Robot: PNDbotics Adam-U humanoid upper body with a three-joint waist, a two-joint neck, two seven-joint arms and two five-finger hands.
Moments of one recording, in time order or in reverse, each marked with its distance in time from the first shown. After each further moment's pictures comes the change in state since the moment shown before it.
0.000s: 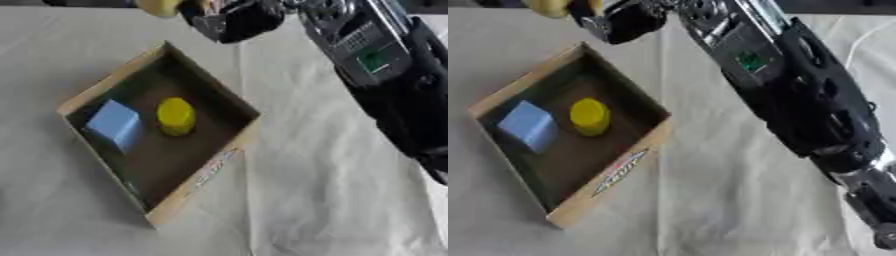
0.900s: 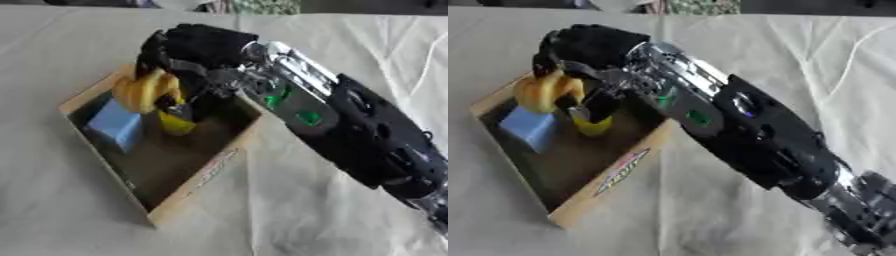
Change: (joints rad) left arm 0.001 0.000 0.000 0.000 0.003 0.002 -0.002; right arm 0.054 0.093 0.148 0.167 0.138 -0.050 0.035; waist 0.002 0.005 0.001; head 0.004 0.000
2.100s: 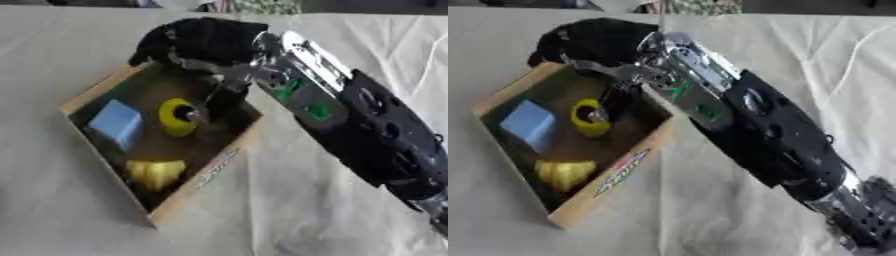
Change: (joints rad) left arm 0.001 0.000 0.000 0.000 0.003 0.000 0.001; right arm 0.012 -0.014 -0.137 -0.078 0.054 -0.061 0.050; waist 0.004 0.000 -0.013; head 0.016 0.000
